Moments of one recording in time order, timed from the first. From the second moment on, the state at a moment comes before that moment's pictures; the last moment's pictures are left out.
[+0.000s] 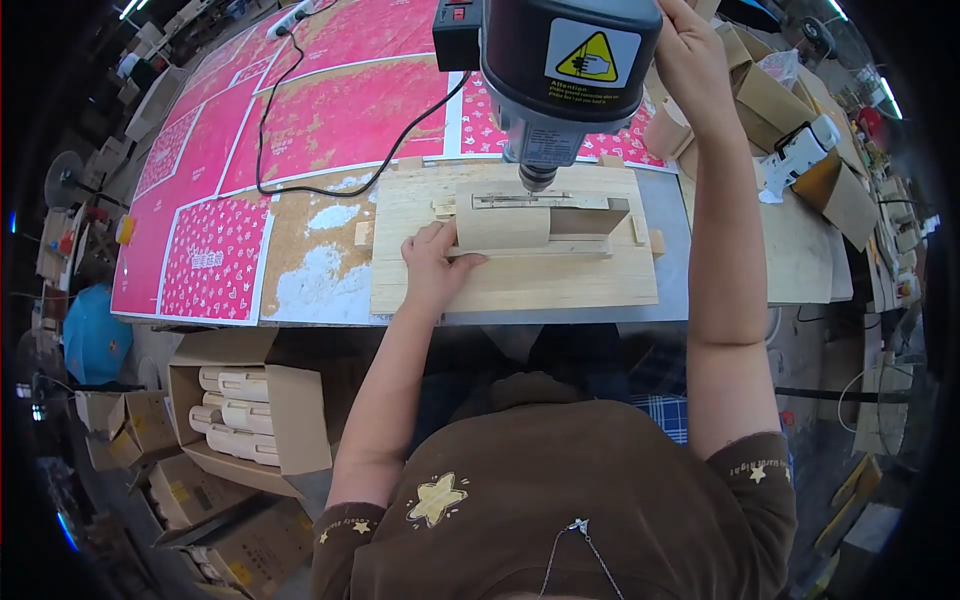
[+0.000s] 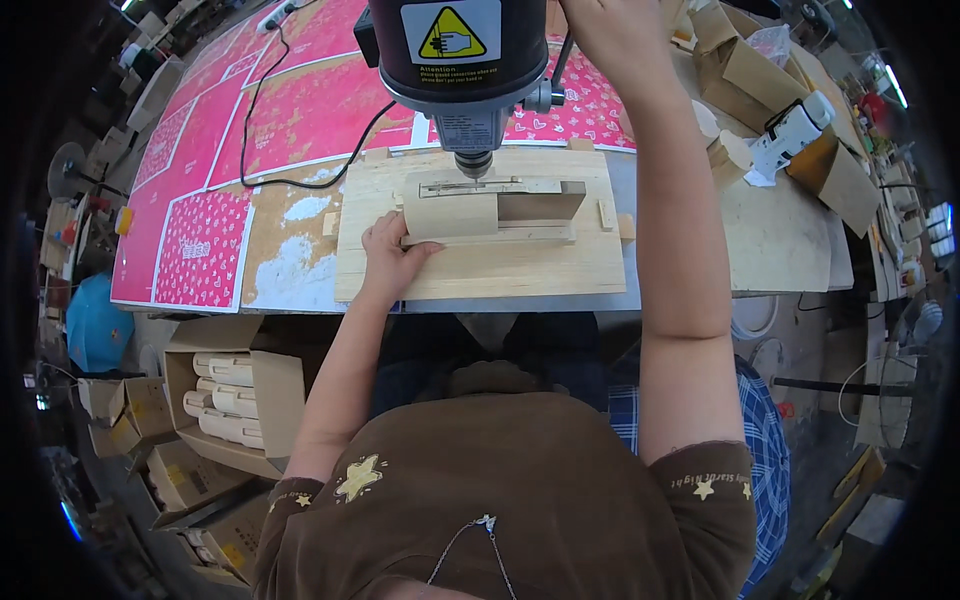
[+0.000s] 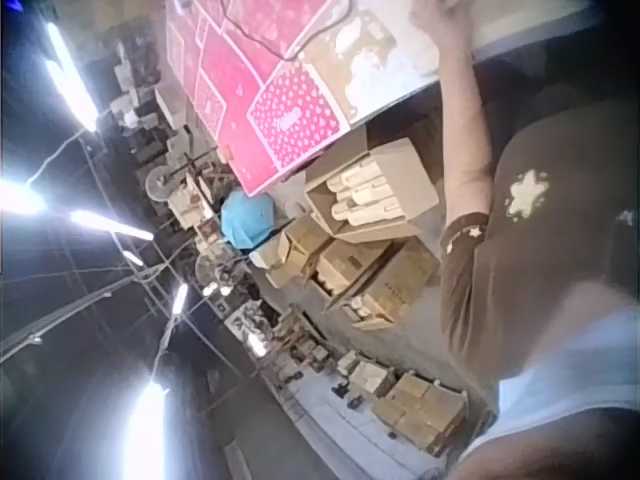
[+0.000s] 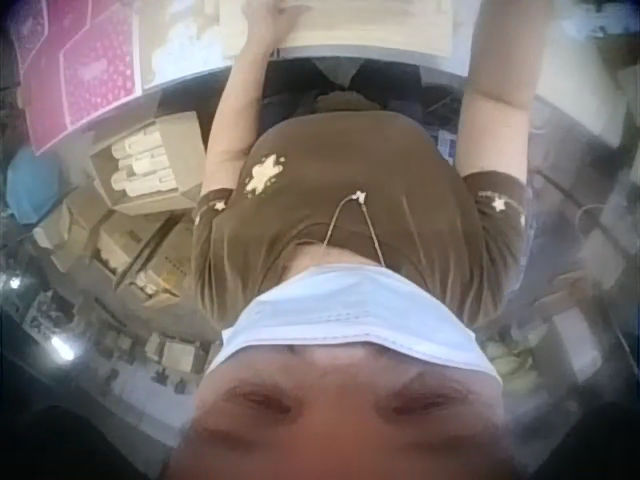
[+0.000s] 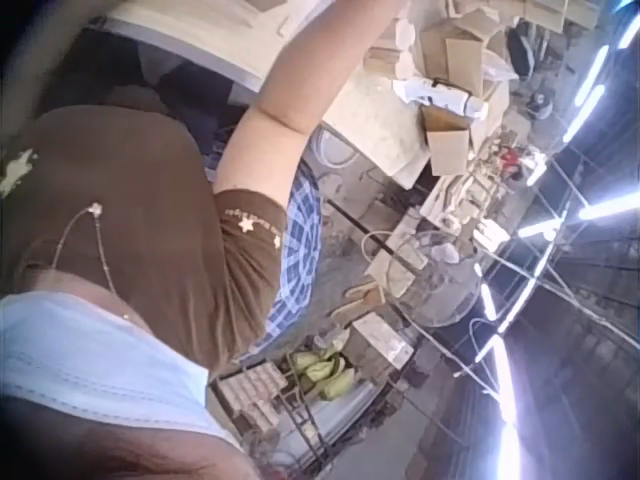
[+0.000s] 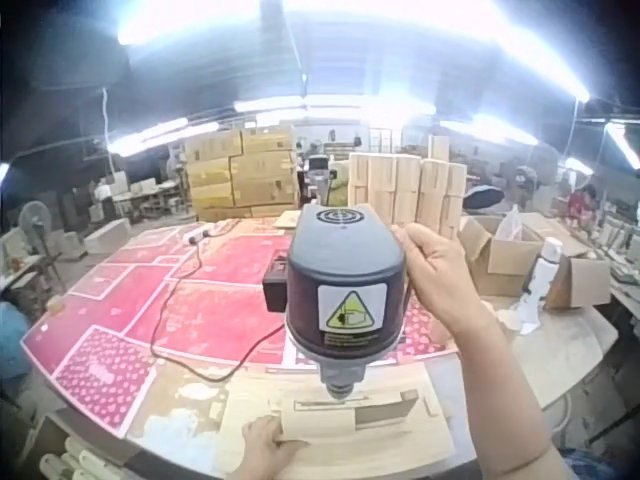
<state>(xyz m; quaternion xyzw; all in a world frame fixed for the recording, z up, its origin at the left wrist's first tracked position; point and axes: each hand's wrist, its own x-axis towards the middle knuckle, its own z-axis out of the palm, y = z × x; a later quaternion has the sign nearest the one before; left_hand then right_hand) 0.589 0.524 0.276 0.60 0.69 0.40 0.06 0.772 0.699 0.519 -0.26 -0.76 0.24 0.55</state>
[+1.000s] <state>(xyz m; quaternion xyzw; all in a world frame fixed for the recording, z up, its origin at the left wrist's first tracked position) 0.618 0.539 0.275 0.62 0.69 0.38 0.03 0.782 0.701 0.516 -0.38 -0.76 0.13 0.52</state>
